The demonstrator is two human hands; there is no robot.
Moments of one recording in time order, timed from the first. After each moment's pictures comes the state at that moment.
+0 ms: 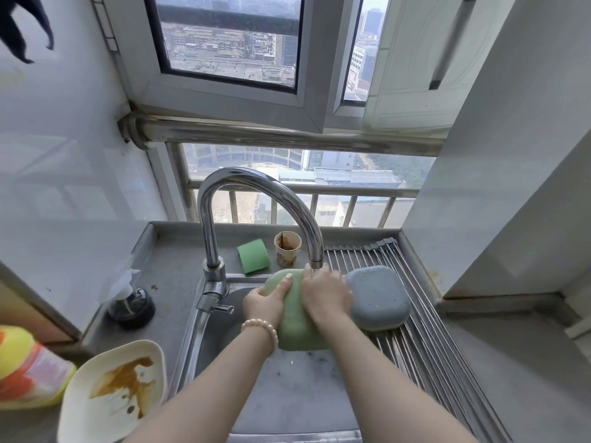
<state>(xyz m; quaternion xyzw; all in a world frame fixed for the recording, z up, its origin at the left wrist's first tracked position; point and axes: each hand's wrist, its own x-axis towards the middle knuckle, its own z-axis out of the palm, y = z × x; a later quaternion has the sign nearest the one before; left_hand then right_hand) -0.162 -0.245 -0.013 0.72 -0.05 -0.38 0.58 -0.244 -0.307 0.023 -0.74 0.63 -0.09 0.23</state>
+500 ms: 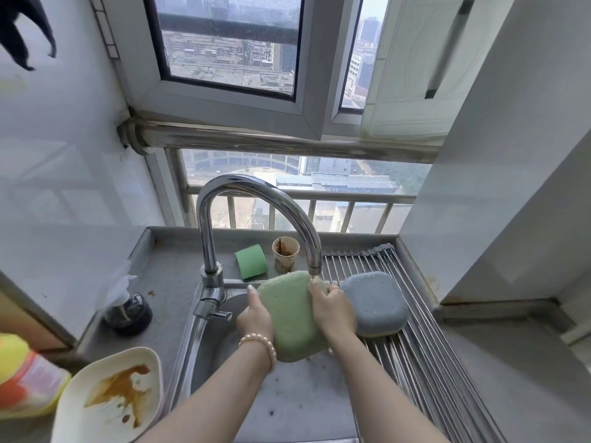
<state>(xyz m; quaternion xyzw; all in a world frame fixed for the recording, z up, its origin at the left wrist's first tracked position) -0.163 -0.243 -0.016 0.71 0.07 -0.36 0.60 -0.263 -0.302 0.005 -0.67 0.61 -0.17 0.38</state>
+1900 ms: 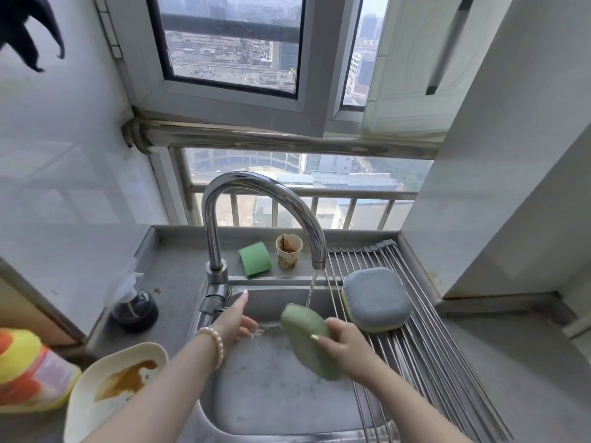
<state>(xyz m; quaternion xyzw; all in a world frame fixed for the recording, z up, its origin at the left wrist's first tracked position) -0.099 -0.198 -0.030 0.75 -0.11 -0.54 0.36 -0.321 -0.273 -0.028 -0.73 0.39 -0.16 0.54</state>
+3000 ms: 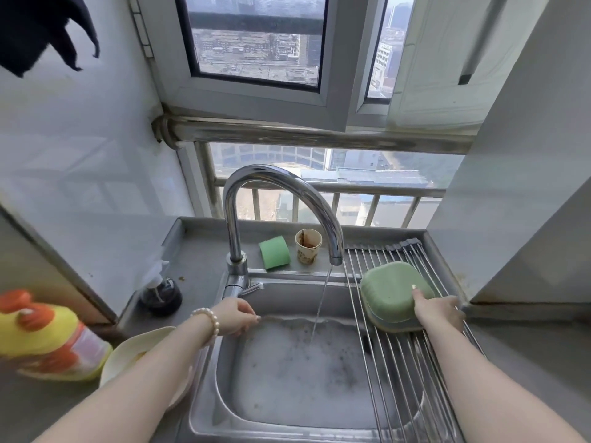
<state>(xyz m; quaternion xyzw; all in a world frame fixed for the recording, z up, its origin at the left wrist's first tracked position) -0.060 -0.183 -0.033 0.80 -0.38 -0.42 0.19 -0.371 -0.394 -0.034 -0.49 0.81 -0.14 0.27</state>
